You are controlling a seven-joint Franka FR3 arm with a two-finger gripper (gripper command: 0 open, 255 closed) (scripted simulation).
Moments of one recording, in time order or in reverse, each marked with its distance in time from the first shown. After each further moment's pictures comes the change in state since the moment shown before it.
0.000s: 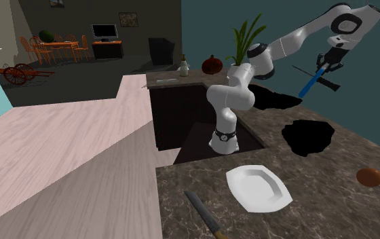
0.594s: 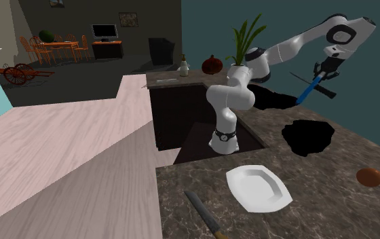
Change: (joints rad) arm 0.056 -0.086 0.022 -0.126 0.003 0.038 -0.061
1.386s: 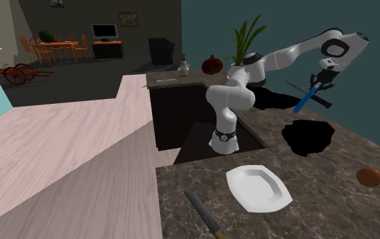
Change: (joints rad) arm 0.059 -0.101 0.053 -0.136 0.023 0.057 -0.065
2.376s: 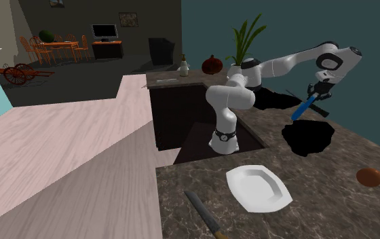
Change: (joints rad) arm 0.052 -0.094 0.075 -0.115 0.064 0.092 -0.045
